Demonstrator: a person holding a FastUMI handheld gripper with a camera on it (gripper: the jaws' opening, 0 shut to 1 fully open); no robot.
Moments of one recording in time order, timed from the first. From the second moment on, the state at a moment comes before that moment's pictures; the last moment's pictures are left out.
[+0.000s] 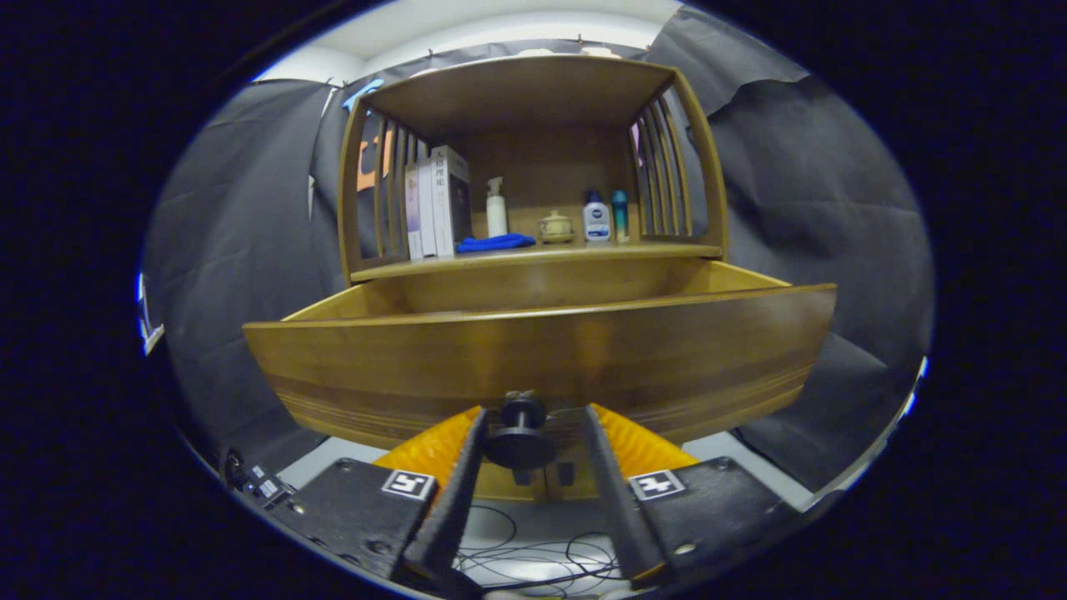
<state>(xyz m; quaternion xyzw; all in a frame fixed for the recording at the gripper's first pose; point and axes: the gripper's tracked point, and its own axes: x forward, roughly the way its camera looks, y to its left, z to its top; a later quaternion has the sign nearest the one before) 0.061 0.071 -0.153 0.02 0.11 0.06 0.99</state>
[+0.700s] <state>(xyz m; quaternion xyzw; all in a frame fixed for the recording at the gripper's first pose) 0.061 0.023 -0.007 0.04 0.06 0.03 1.00</state>
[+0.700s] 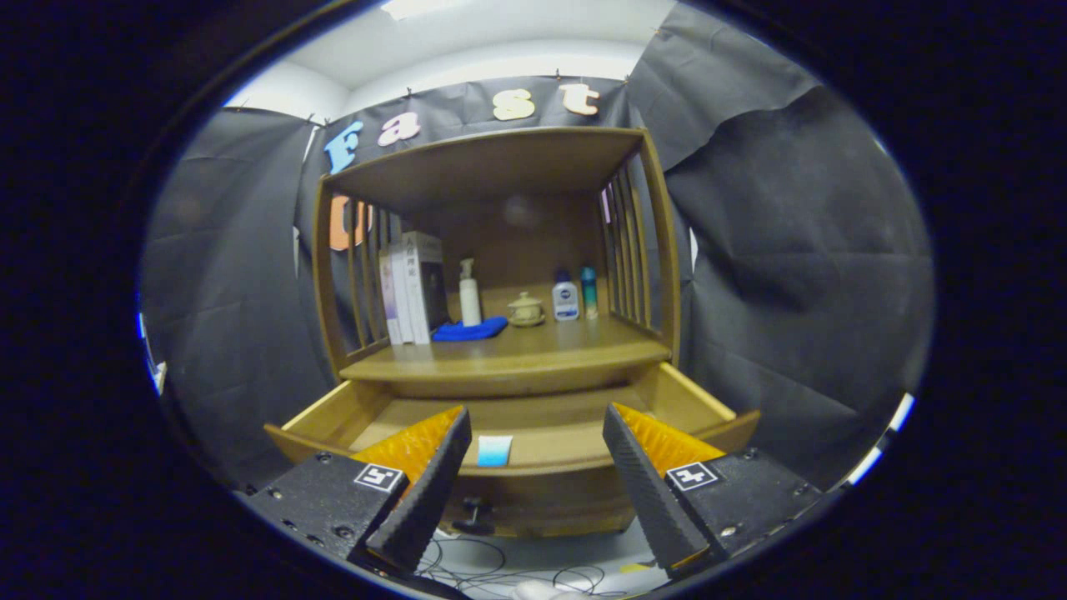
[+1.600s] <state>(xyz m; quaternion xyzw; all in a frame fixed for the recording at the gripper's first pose) 0.208 0.130 -0.032 -0.03 0.32 0.09 0.94</state>
